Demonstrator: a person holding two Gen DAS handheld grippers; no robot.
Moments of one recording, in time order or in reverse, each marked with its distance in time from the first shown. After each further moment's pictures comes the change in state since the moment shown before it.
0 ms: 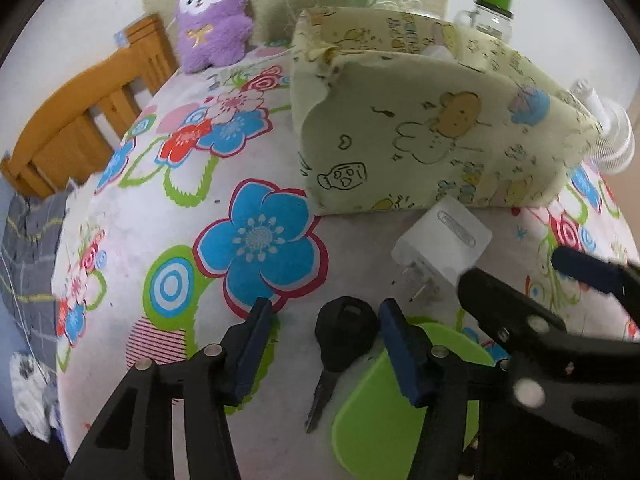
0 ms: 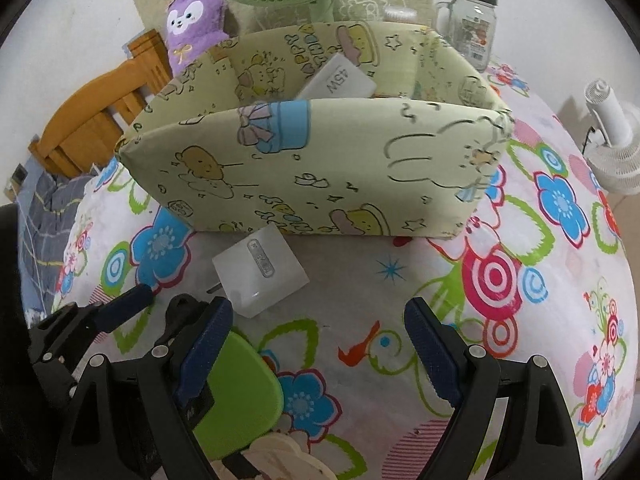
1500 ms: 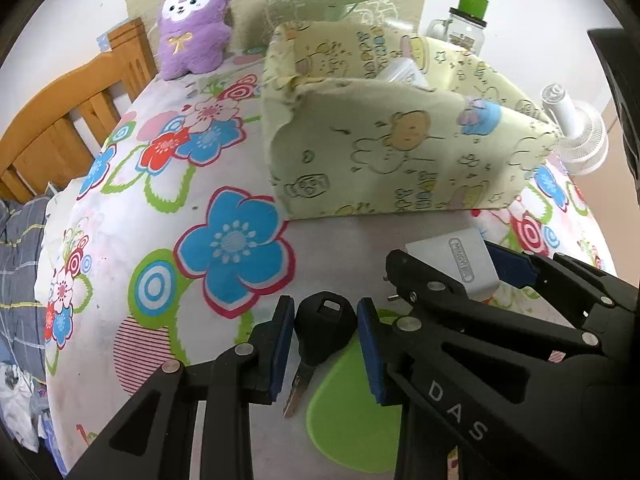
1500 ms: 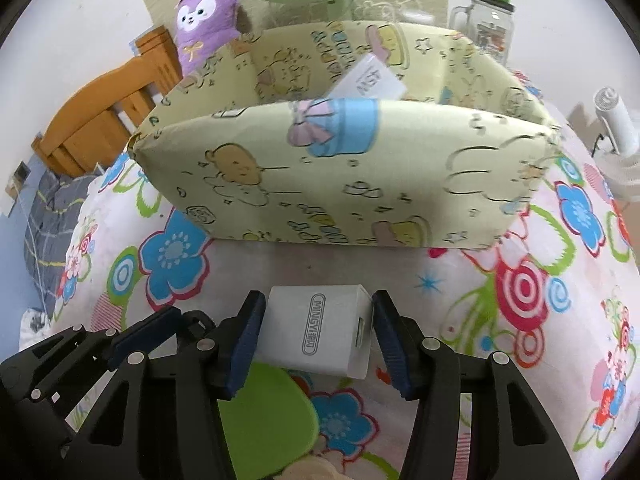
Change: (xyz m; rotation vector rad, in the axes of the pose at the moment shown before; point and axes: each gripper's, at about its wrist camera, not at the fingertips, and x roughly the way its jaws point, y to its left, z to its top) left arm -0.013 -0.006 0.002 0.001 -0.011 -0.107; right arm 0.005 0.016 0.002 0.005 -0.018 0.005
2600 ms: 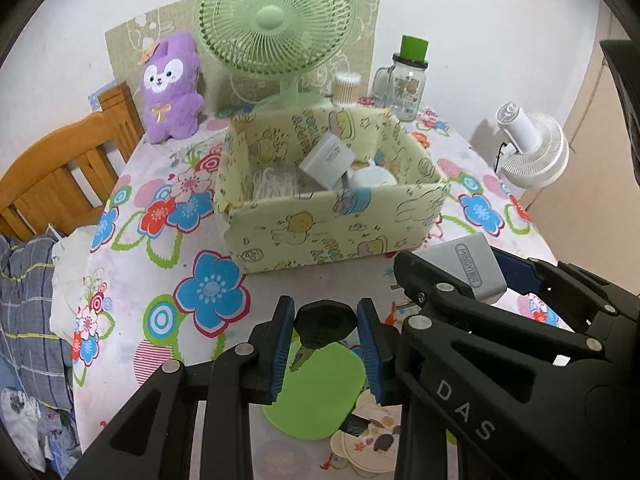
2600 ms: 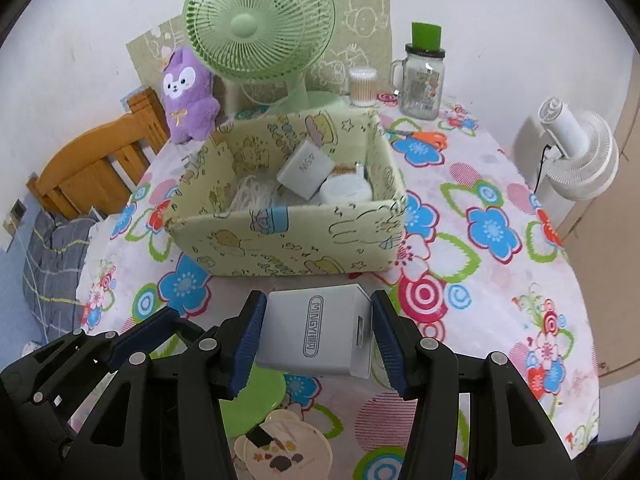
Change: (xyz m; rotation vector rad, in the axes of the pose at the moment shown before) left arm -0.083 -0.048 0.014 0.064 -0.117 -0.039; right arm -0.105 -0.026 0.006 0.073 -0.129 -0.074
